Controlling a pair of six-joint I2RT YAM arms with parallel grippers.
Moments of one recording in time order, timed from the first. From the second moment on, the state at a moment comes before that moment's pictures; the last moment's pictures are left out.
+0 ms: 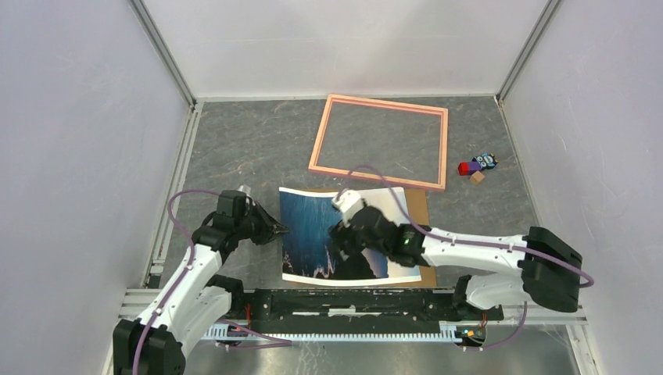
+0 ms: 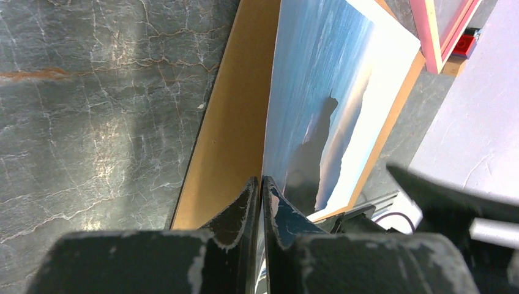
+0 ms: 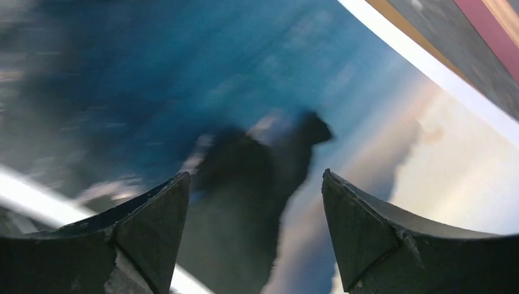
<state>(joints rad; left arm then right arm) -0.22 0.81 0.45 -0.49 0.34 -0.90 1.07 1.30 0.66 -0.02 0.23 0.26</state>
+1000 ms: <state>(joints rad) -0.22 0.73 0.49 -0.54 0.34 -0.90 1.72 2.00 1.49 -0.61 1.09 0.36</state>
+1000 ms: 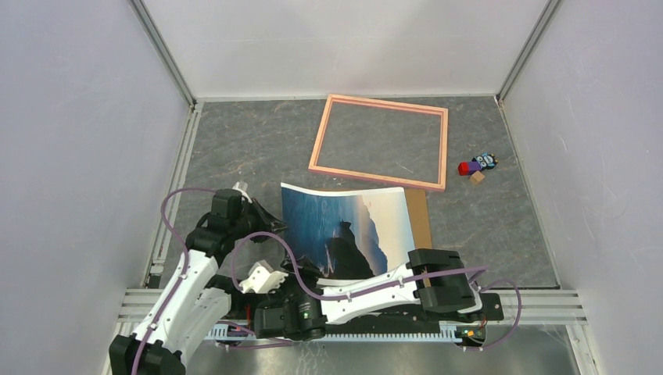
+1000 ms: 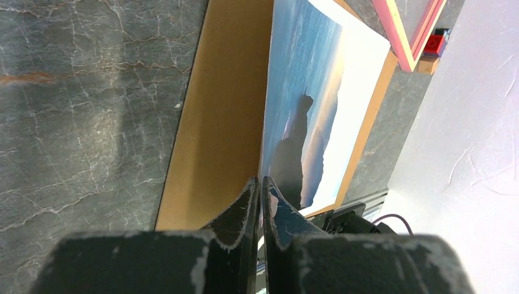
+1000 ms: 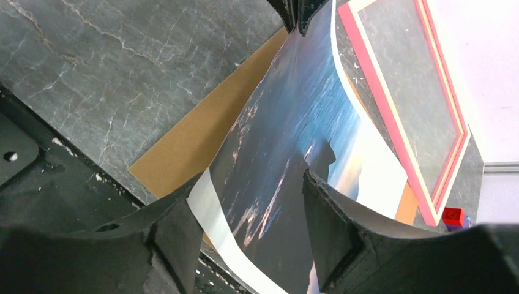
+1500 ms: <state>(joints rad) -0.22 0.75 0.68 -0.61 0.33 -0.84 1.70 1.93 1.48 -0.74 1.18 0.51</state>
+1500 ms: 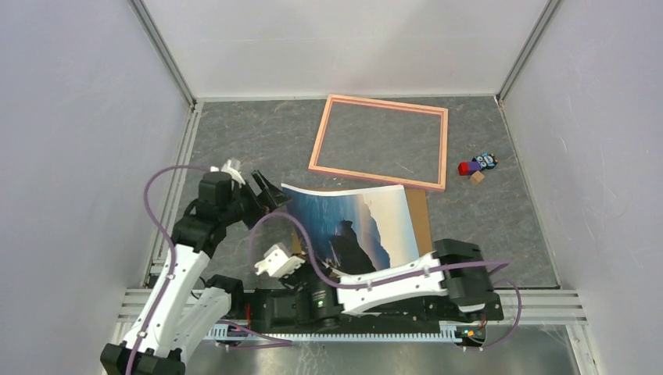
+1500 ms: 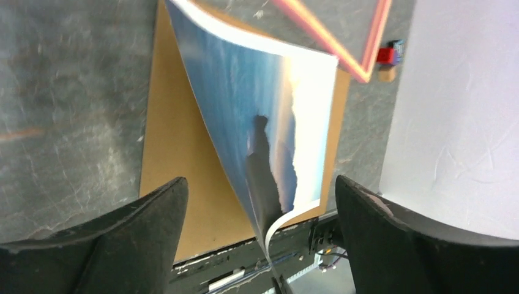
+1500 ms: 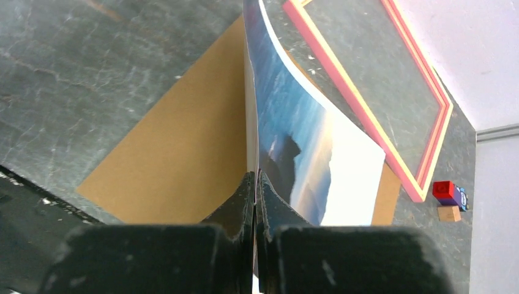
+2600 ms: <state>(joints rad) -0.26 0.80 1.17 -0.53 0.02 -0.70 0.35 1.32 1.11 0.48 0.09 0.52</state>
